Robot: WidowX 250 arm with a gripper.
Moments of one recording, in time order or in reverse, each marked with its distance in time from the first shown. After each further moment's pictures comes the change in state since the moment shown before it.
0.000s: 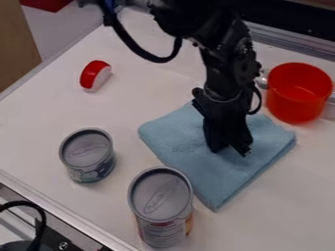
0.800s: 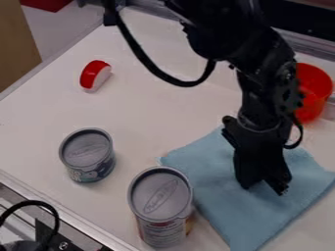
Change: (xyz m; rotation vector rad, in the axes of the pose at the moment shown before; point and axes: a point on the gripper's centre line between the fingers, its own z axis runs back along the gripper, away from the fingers) arm -0.004 -0.058 0.009 -0.072 0.027 -0.053
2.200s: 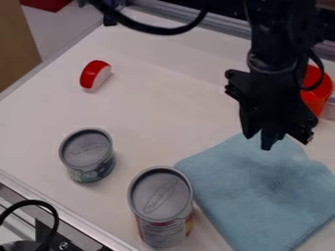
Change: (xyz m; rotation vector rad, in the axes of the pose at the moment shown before) arm 0.018 0.020 0.067 0.019 -0.080 0.216
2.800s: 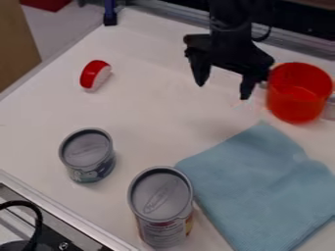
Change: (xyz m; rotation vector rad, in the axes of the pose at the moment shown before) arm 0.031 0.094 -0.003 0.146 -0.106 0.391
